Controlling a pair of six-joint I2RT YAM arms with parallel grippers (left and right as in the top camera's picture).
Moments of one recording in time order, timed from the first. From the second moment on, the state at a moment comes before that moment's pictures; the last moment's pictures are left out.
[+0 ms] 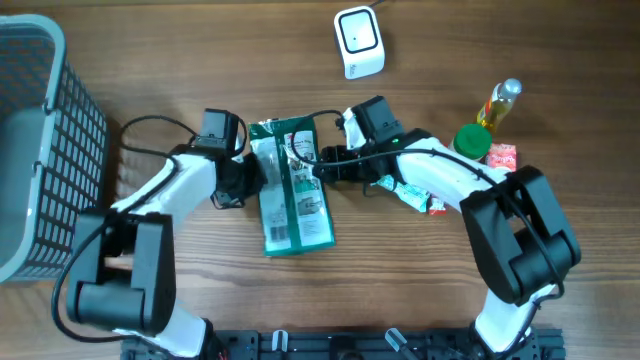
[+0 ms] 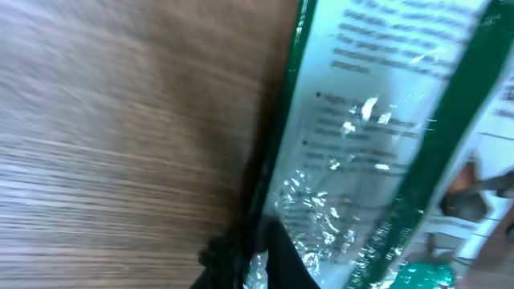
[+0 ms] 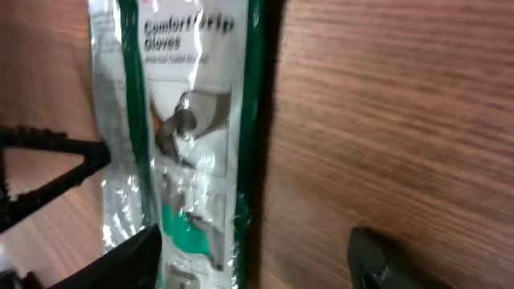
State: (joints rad) left arm -0.15 1.74 0.90 -0.51 0.23 -0.56; right arm 0.49 1.94 1.11 -0.31 -0.49 0.42
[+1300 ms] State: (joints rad) left arm 0.08 1.58 0.90 -0.25 0.24 -0.57; right arm 0.58 2.01 1.09 -0.01 -0.69 0.35
